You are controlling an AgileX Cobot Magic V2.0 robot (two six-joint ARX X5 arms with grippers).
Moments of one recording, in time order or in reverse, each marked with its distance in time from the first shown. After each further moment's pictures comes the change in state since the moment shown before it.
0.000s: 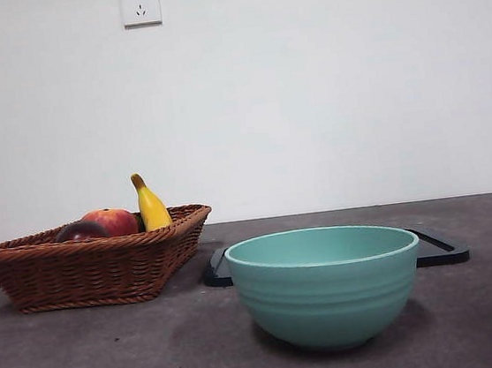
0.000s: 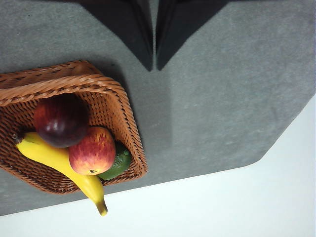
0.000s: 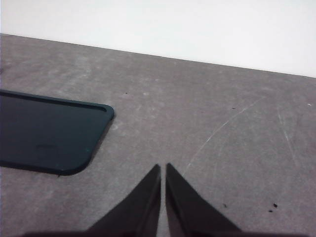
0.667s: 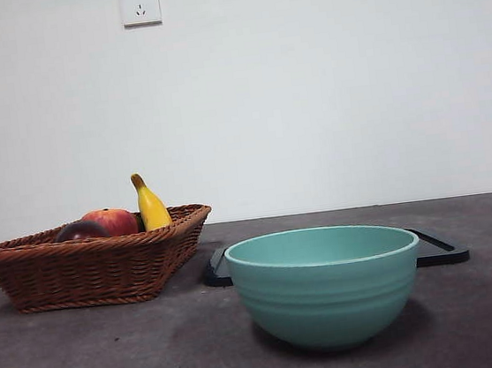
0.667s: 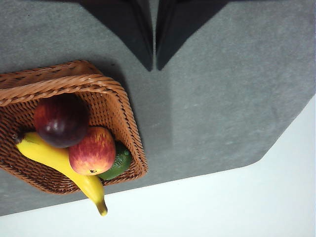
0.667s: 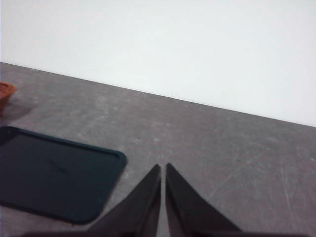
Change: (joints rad) left arm 0.000 0.000 0.000 0.000 0.000 0.000; right arm 0.005 0.127 0.189 0.029 -0.074 -0.040
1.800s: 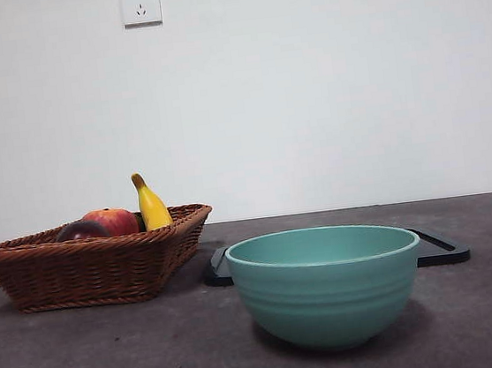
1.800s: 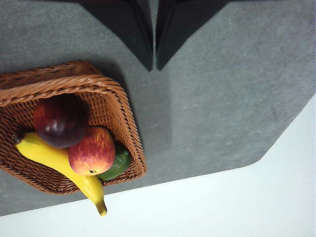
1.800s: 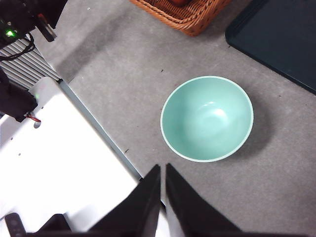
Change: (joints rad) left arm 0.000 0.000 0.000 0.000 0.000 0.000; right arm 0.721 0.630 0.719 -0.814 -0.163 0.268
